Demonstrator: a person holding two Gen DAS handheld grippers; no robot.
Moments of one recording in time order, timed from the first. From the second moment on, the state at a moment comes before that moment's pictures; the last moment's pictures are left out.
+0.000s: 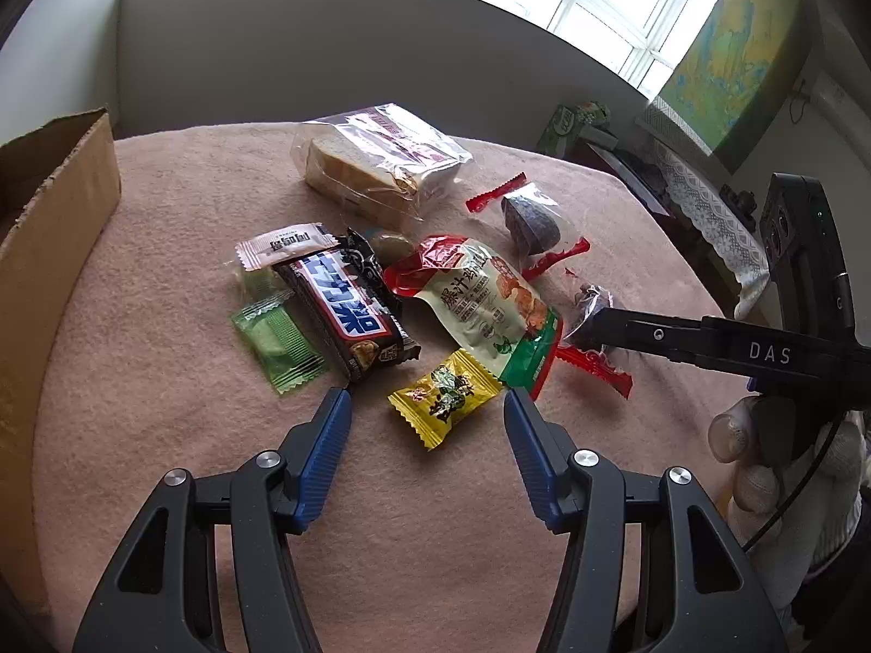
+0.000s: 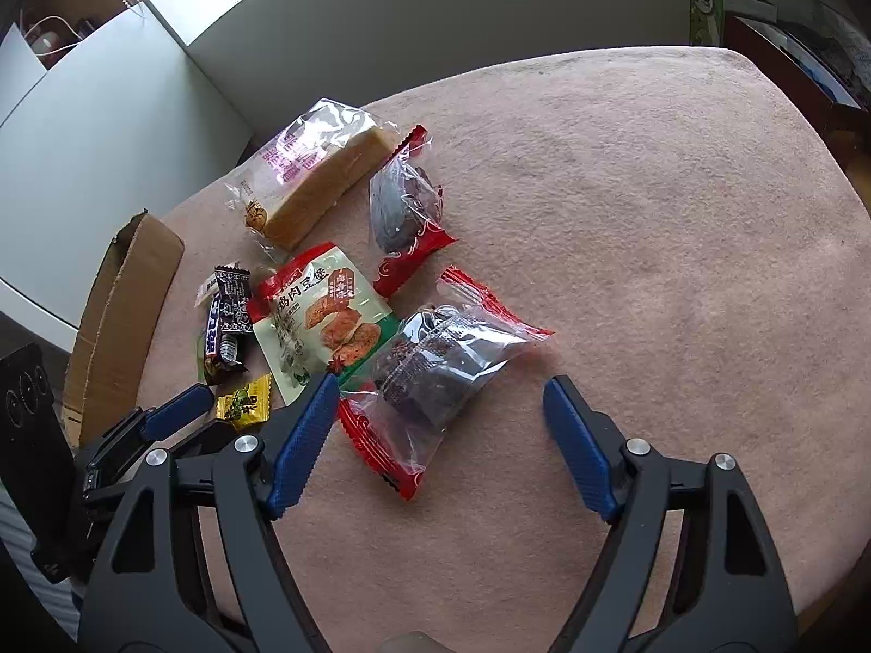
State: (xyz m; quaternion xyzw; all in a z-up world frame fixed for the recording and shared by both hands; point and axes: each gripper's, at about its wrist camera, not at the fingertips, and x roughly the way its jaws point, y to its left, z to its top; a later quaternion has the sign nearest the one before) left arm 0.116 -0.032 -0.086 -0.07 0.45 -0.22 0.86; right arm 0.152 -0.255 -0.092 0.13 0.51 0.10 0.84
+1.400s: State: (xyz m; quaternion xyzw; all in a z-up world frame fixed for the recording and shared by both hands) left arm 0.118 -0.056 -0.090 -0.01 0.45 -0.20 0.87; right arm 0.140 -0.247 -0.089 0.04 0.48 0.10 0.87
